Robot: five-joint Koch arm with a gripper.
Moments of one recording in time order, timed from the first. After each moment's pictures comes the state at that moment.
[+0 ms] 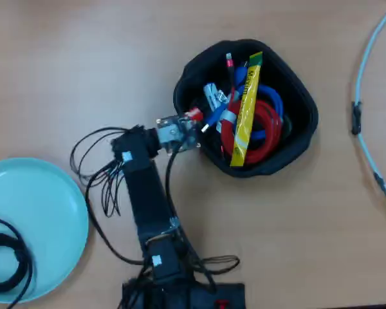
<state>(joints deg) 75.8 93.5 71.9 94.6 -17.6</state>
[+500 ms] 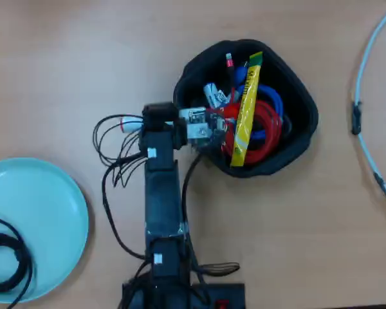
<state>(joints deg) 87.7 93.6 68.8 73.5 -3.3</state>
